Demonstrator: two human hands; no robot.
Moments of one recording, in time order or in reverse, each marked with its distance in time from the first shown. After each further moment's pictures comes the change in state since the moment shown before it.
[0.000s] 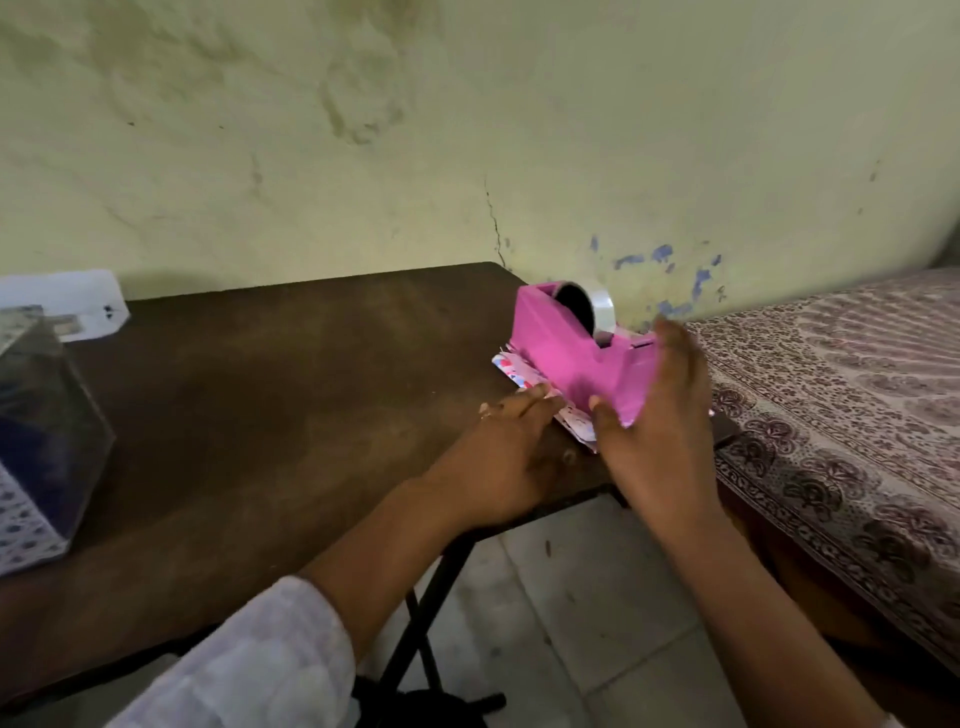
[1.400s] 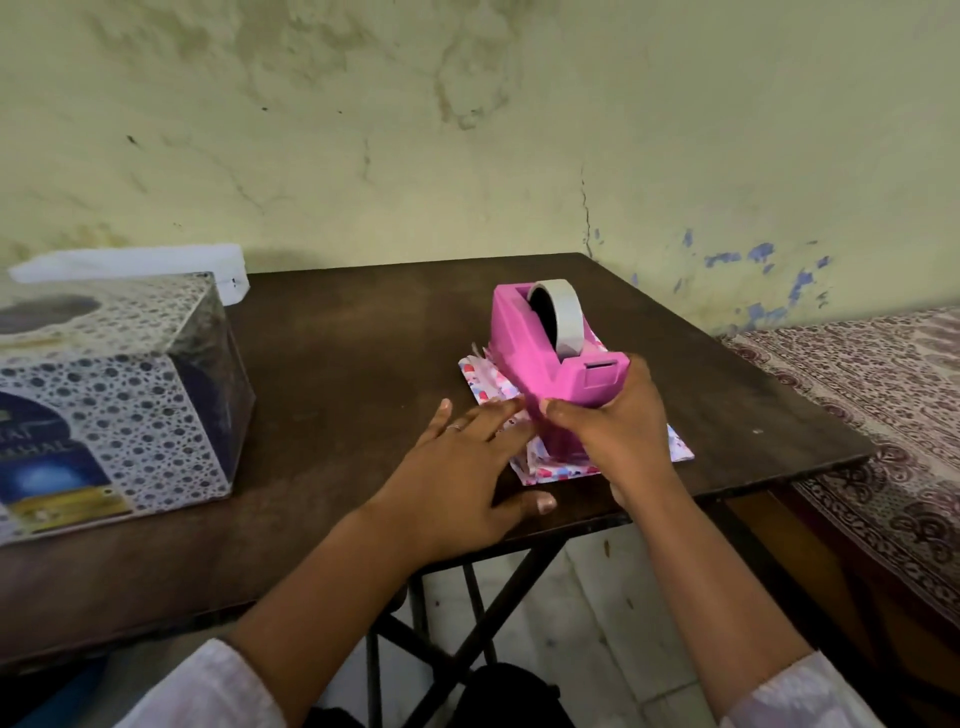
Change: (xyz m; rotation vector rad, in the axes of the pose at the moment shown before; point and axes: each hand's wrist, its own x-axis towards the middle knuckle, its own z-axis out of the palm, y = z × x) left_hand -0.101 -0.056 -0.049 0.314 -0.033 -0.159; right_hand -0.007 -0.054 0.093 0.447 -0.258 0.250
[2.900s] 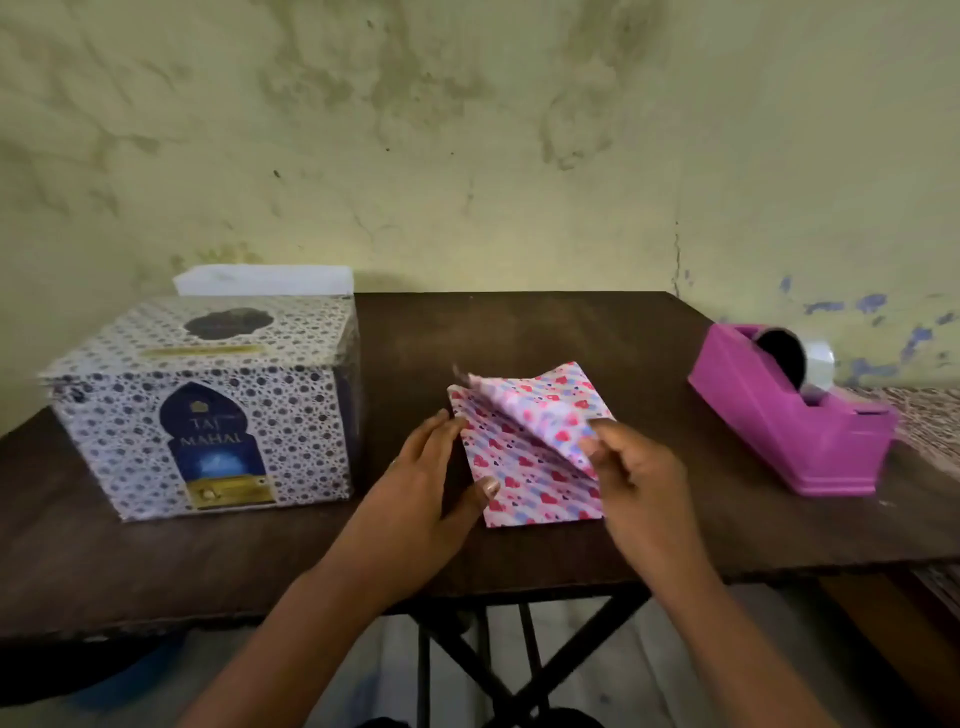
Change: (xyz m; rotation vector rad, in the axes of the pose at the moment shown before) left_hand -0.079 -0.058 -0.026 -0.299 0.308 -0.362; right_hand -0.041 -0.017 0.053 -0.079 -0.142 -0.531
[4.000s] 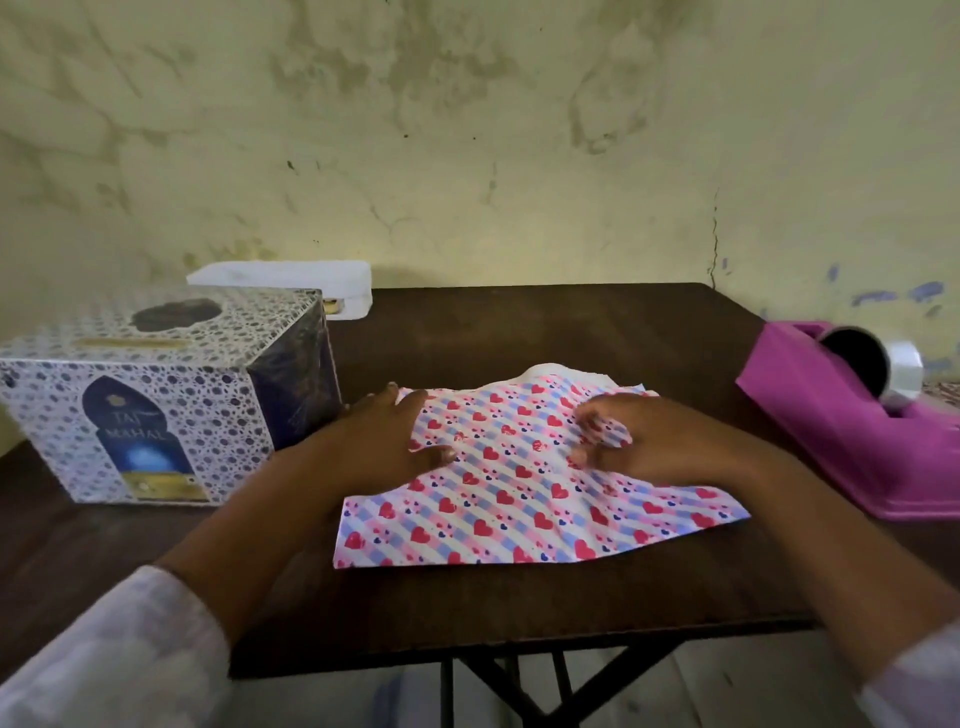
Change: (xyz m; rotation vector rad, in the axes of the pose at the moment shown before) left_hand 0.074 -0.058 -0.043 0.482 -0.492 -0.309; right_hand 0.092 0.013 0.002 -0.530 -0.909 0.098
